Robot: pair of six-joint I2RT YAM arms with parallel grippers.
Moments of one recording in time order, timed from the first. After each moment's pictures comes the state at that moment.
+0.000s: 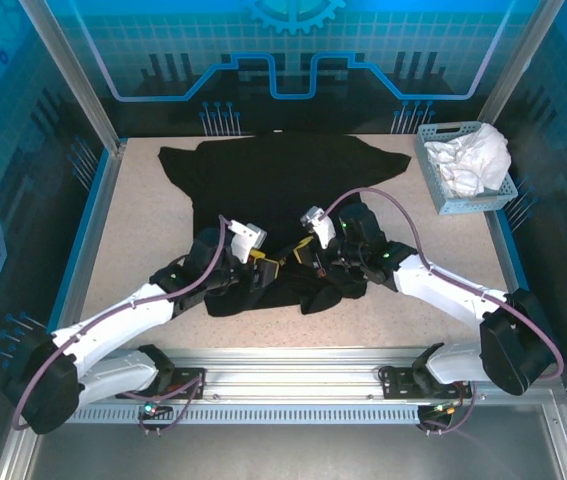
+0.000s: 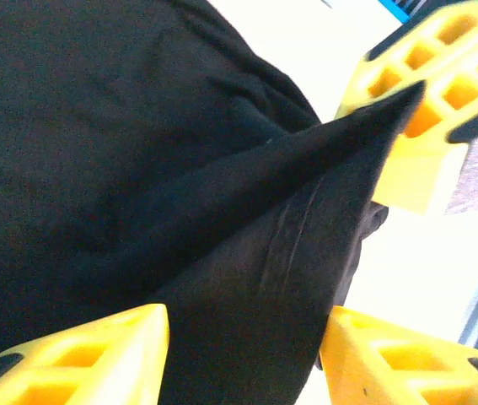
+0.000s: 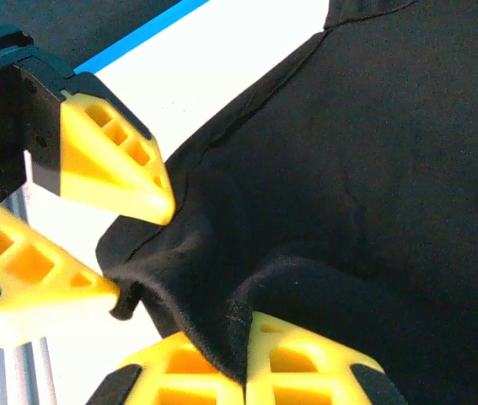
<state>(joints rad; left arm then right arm) -0.62 1.10 0.63 -0.09 0.24 -0.25 0.62 1.32 0.81 -0.07 -0.45 0.04</state>
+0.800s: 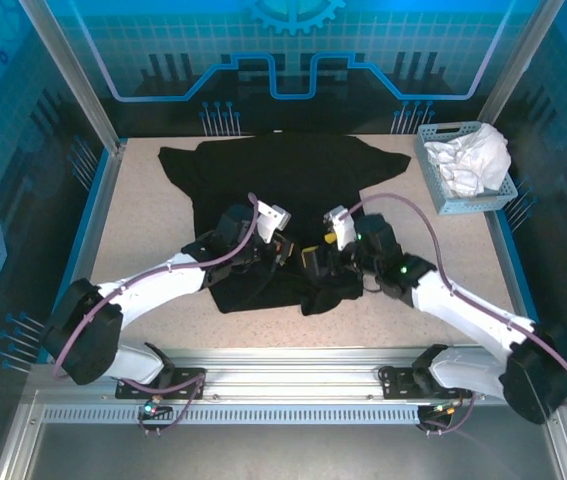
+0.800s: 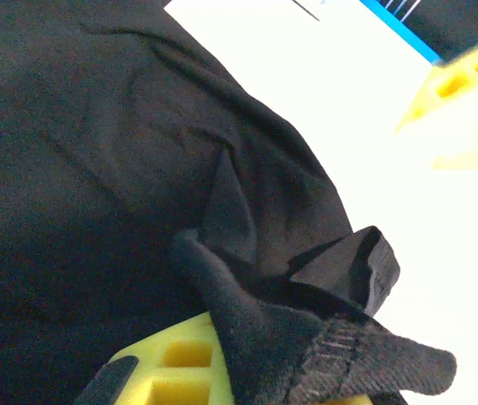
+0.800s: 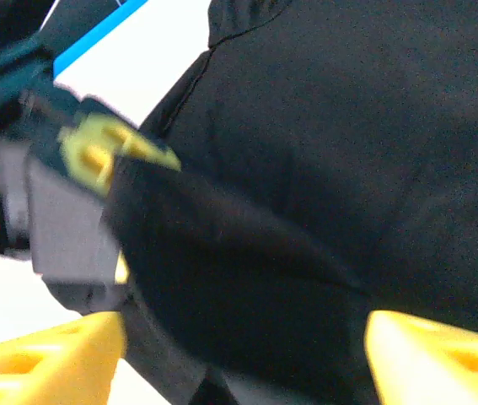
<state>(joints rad) -0.60 1.40 0.83 -0.01 0.30 -0.23 0.68 1.10 0.68 -0.10 -0.14 0.17</state>
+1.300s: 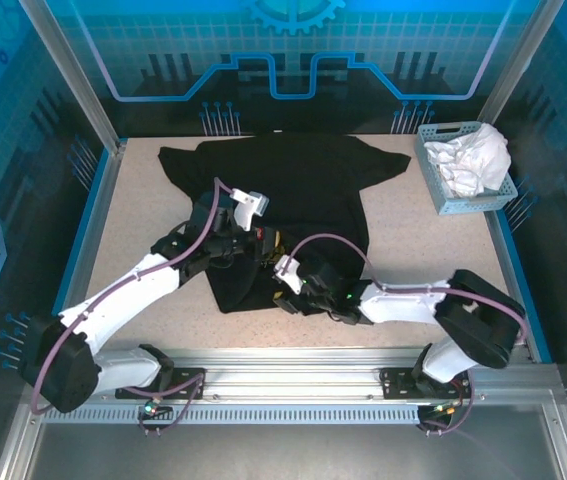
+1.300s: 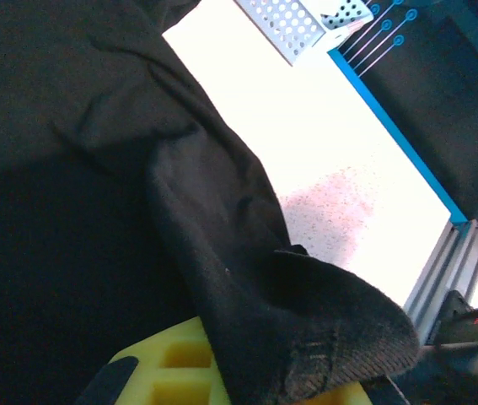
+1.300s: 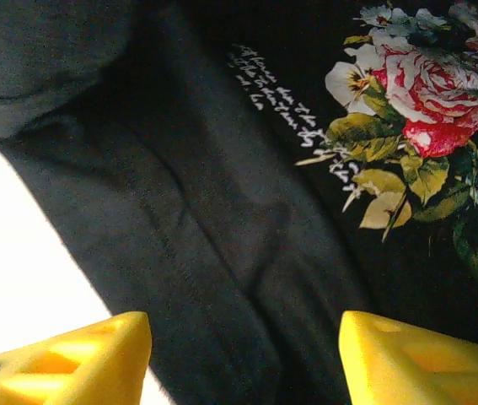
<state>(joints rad) -0.52 1.22 0.91 -0.23 0.42 -0.36 0.96 1.56 0.67 0.18 0.10 -0.06</state>
